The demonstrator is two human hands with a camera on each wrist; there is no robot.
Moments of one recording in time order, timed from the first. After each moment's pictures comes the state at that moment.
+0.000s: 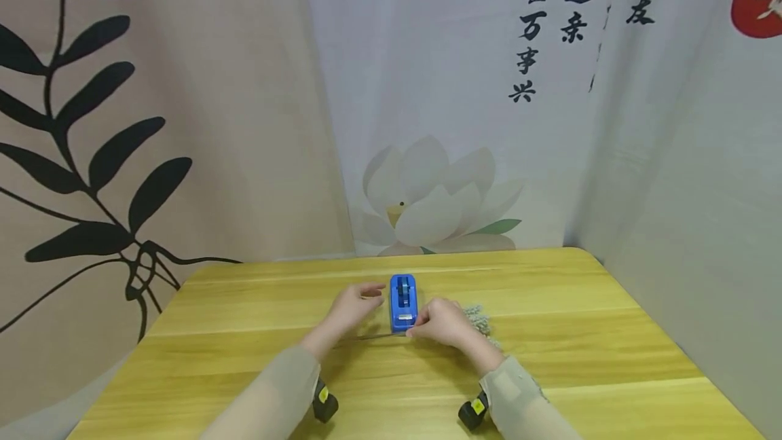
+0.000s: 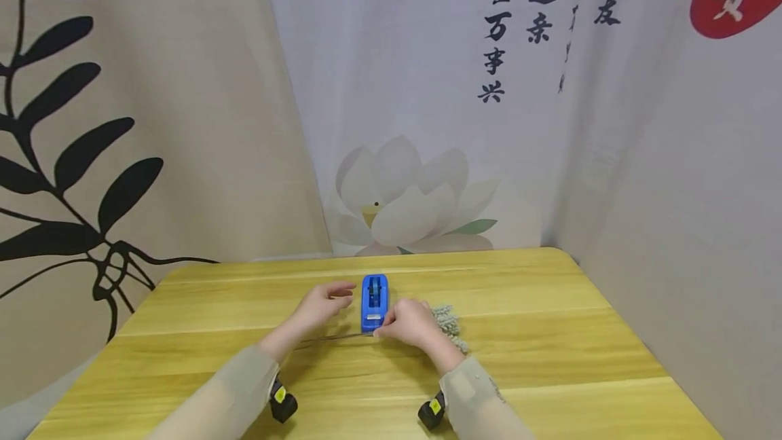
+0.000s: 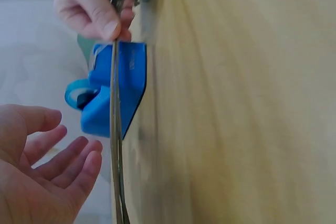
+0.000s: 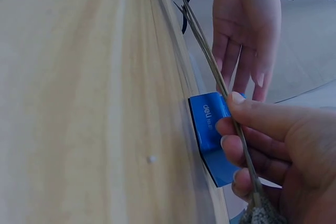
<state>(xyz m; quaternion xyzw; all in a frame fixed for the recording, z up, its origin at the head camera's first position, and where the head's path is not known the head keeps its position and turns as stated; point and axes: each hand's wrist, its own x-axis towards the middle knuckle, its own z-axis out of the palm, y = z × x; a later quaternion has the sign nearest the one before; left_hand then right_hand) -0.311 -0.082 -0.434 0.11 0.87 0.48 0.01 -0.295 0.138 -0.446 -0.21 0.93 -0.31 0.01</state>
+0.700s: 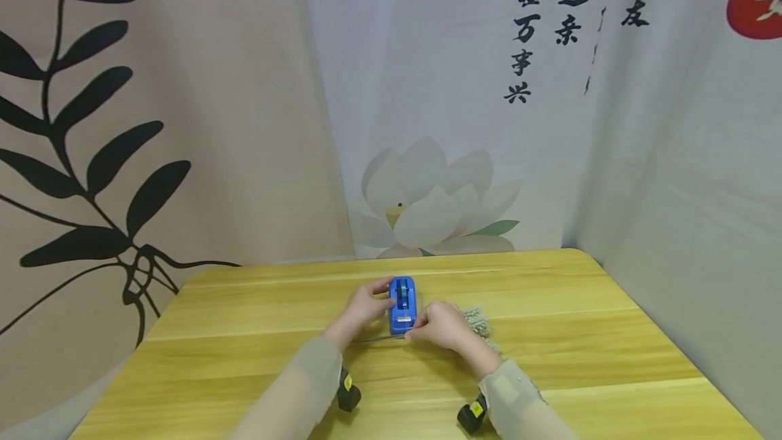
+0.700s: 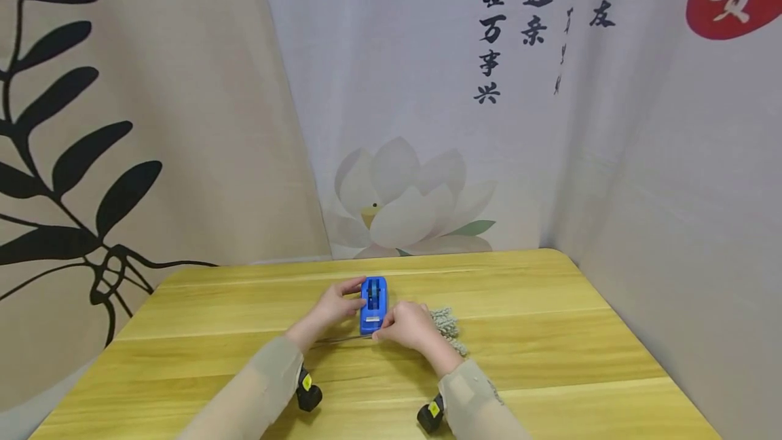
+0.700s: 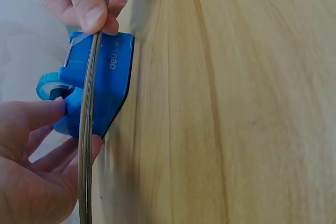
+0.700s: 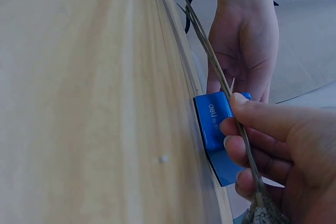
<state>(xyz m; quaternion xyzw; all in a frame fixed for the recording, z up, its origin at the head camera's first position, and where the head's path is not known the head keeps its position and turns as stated) -0.331 -0.058 -0.450 0.08 0.83 0.55 0.06 -0.291 0.137 -0.449 -0.22 0.93 -0.30 -0.01</state>
